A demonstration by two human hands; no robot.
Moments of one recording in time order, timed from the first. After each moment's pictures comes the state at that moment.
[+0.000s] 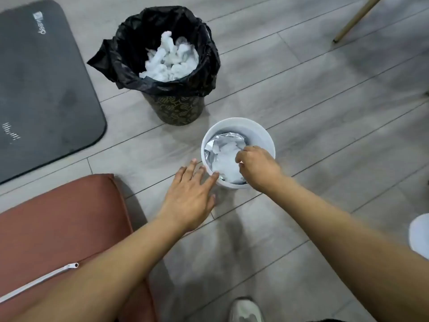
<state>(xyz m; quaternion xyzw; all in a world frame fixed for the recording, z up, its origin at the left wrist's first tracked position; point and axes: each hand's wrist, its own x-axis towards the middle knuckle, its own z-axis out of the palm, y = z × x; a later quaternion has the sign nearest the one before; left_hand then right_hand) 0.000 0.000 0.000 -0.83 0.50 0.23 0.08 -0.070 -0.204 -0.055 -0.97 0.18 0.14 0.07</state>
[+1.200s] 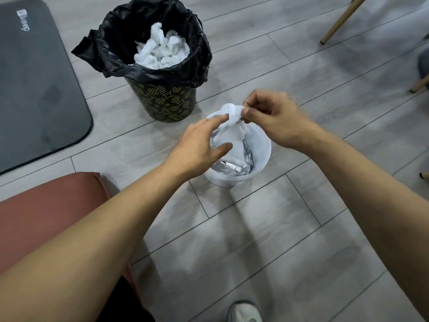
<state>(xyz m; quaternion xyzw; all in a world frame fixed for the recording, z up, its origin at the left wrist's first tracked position) 0.039 -0.055 0.005 -0.81 0.44 0.23 -0.31 -0.073 -0.227 0.051 -0.84 0.22 -0.08 0.49</state>
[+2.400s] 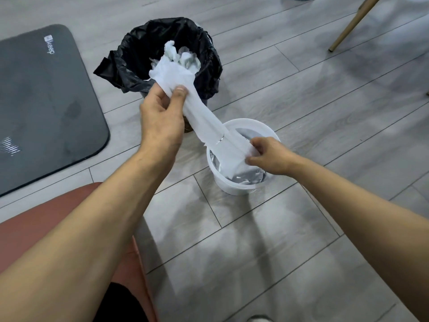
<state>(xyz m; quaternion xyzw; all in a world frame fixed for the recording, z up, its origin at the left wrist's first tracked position) 0.081 -0.042 0.060 -0.70 0.15 0.14 -0.68 -0.067 -0.221 -0.037 -0.85 0.31 0.09 0.42</state>
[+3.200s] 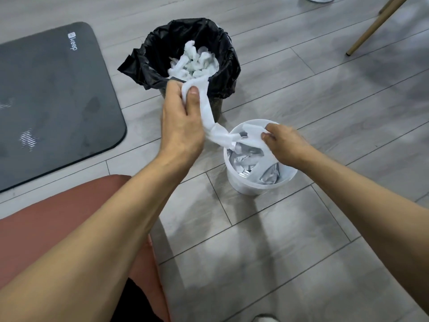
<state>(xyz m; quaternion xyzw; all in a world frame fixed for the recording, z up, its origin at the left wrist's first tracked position) 0.076 -0.023 0.066 -0.79 0.21 0.05 -0.58 -0.048 -0.228 -0.024 -0.93 0.30 0.04 0.22</state>
